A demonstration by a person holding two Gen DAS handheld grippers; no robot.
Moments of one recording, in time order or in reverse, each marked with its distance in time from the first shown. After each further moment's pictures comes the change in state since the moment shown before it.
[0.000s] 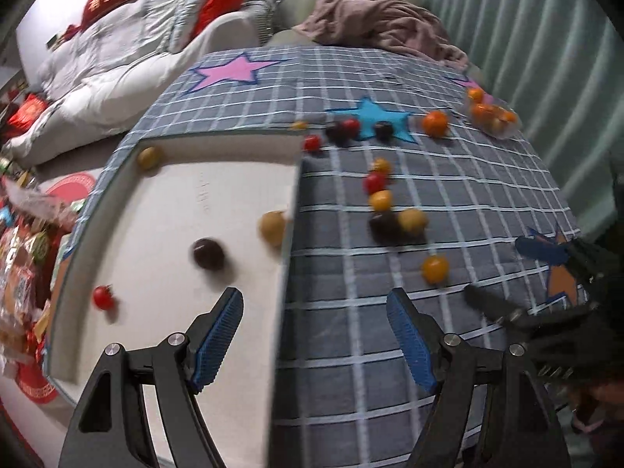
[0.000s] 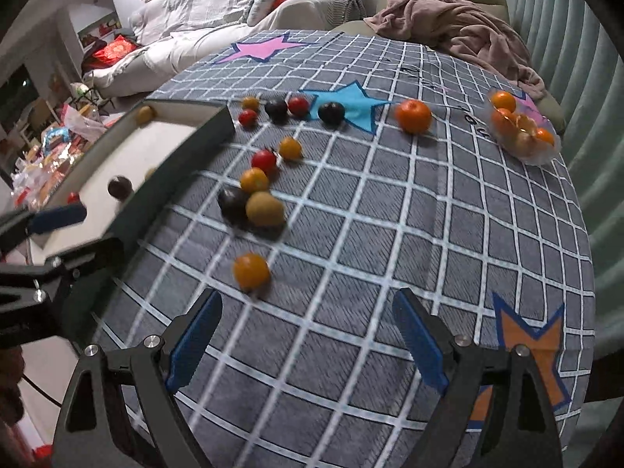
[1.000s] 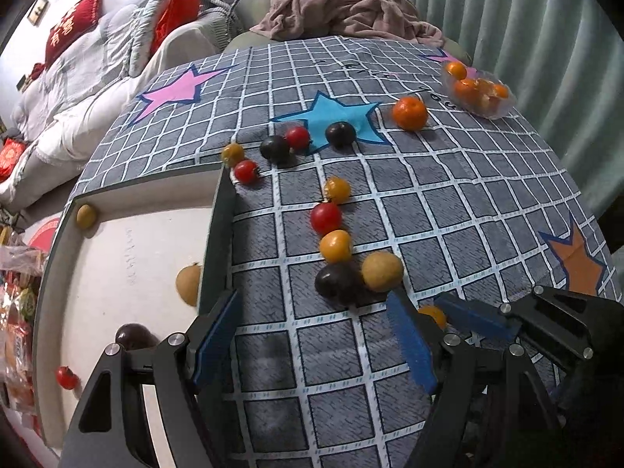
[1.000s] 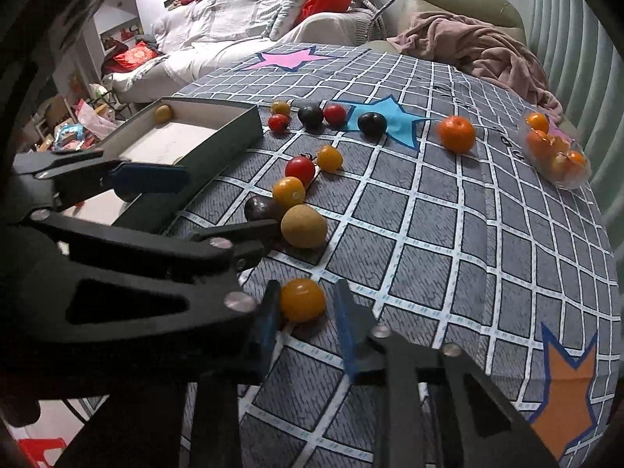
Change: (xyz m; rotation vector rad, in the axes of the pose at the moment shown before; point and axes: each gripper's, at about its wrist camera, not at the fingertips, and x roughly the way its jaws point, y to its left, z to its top) left arm 0.054 -0.042 0.037 0.136 0.014 0.004; right arm 0.025 0.025 0.003 -0.053 -0.092 0.044
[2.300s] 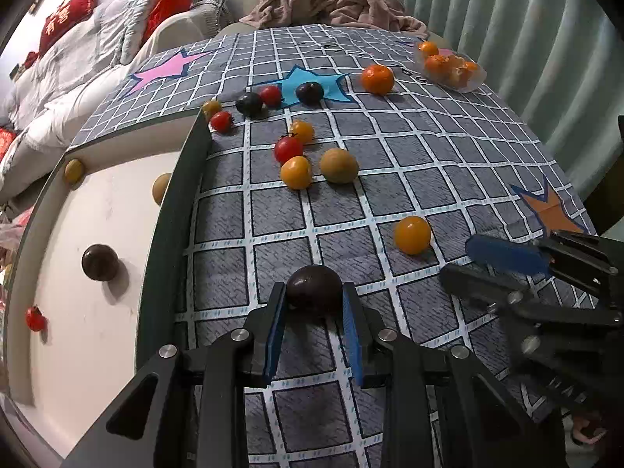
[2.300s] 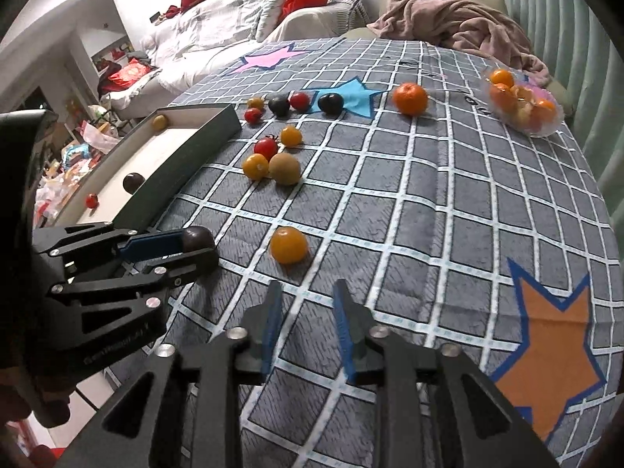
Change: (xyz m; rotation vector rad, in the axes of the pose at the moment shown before) left arm -0.010 -0.014 -0.049 -0.024 0.011 -0.065; right arm -0.025 -0.035 -0.025 0.107 0.015 0.058
